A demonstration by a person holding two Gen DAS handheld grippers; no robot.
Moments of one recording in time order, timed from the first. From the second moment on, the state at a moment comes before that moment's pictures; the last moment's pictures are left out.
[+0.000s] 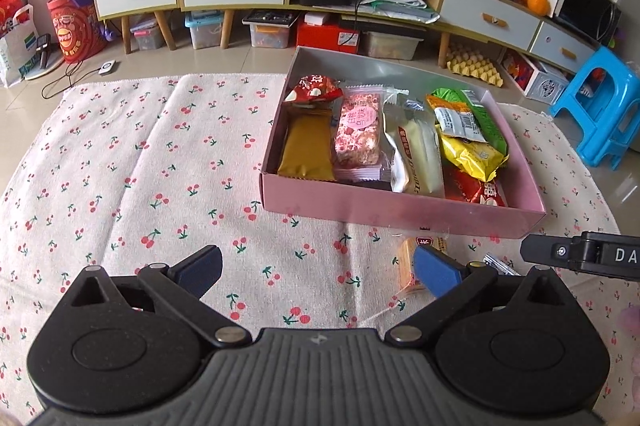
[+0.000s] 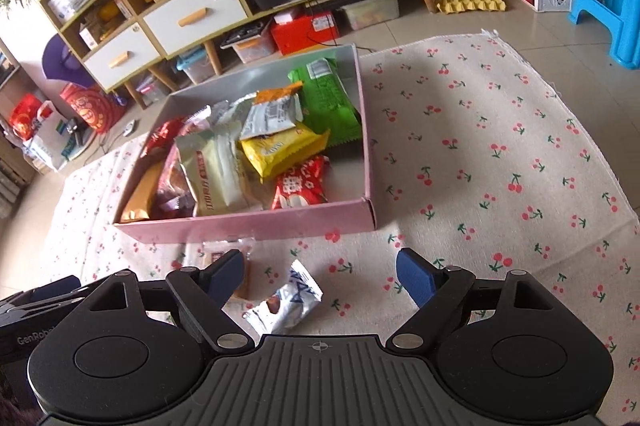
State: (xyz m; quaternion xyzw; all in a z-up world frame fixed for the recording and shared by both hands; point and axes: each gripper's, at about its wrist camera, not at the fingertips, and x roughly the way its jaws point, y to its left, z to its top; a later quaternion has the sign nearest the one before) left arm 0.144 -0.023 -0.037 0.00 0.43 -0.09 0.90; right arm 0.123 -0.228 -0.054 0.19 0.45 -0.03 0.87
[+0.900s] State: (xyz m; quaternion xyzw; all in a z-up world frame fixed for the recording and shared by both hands) left arm 0.140 -0.062 -0.065 0.00 0.45 -0.13 0.88; right arm 0.126 -0.253 -0.076 0.21 0.49 -0.07 0.84
